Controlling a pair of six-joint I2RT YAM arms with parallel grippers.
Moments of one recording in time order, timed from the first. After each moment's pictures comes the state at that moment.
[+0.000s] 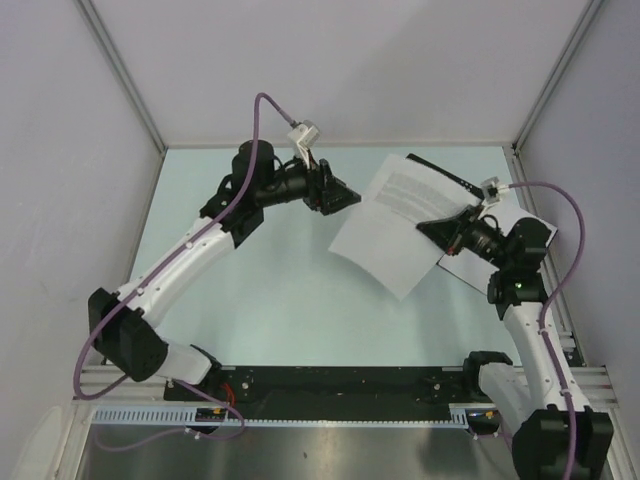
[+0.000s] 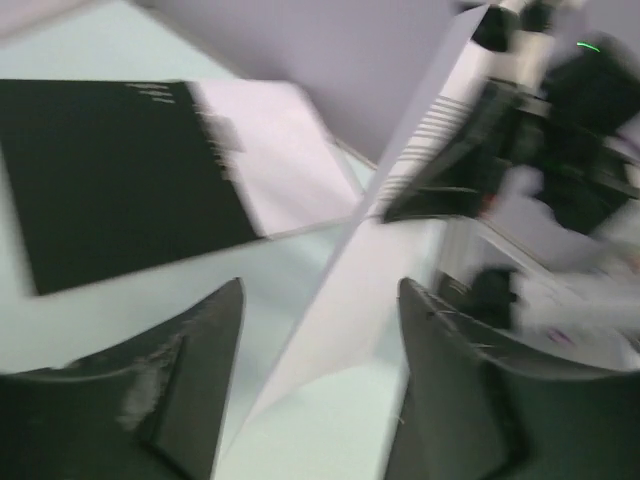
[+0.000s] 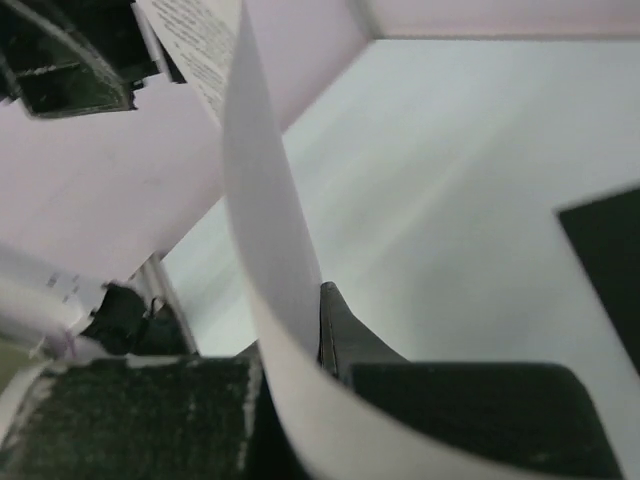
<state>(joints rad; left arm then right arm) -0.57 1.38 1.32 -0.07 0.71 -0.36 0.05 0.83 0.61 0.32 -0.93 0.58</state>
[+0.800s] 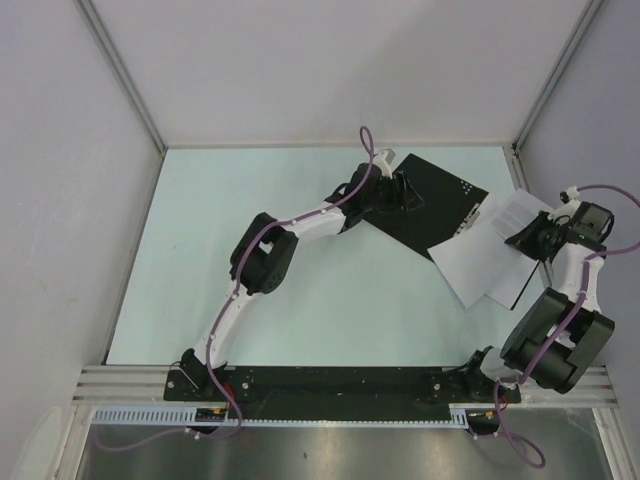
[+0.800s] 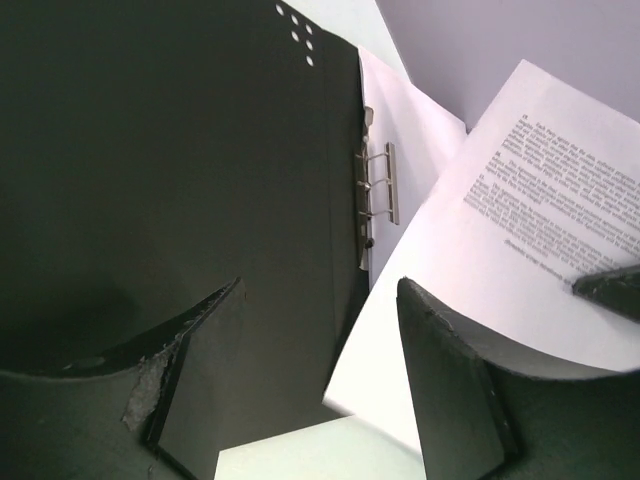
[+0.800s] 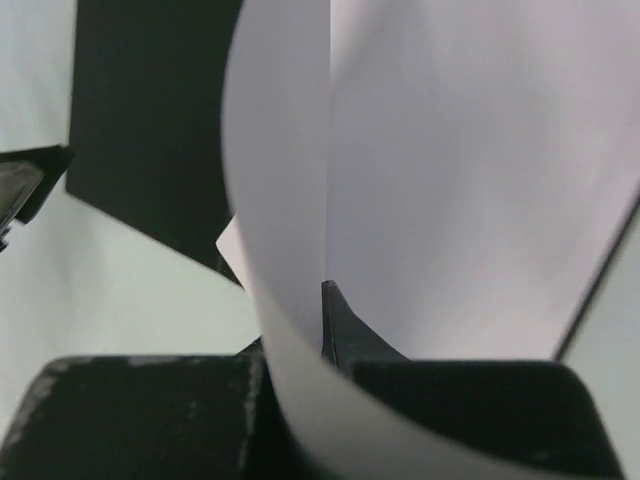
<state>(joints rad) -0.72 2.43 1.91 0.22 0.28 -0.74 -0.59 1.35 0.94 -0.46 -0.58 0.14</state>
